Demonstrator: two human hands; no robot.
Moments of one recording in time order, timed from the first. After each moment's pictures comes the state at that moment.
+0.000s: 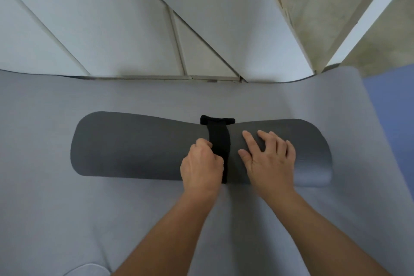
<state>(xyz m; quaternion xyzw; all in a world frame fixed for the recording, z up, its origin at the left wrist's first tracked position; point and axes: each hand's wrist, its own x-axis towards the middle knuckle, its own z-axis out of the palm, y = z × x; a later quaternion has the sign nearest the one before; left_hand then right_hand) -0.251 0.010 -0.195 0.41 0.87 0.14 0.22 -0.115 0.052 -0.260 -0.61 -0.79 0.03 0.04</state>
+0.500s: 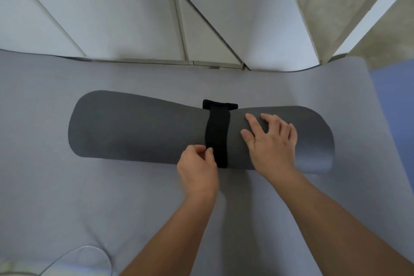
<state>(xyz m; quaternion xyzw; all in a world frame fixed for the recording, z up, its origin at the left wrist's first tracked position) -0.252 -0.019 -0.243 0.24 0.85 0.37 0.28 -0.119 0.066 -0.254 -0.62 -0.78 0.08 0.01</state>
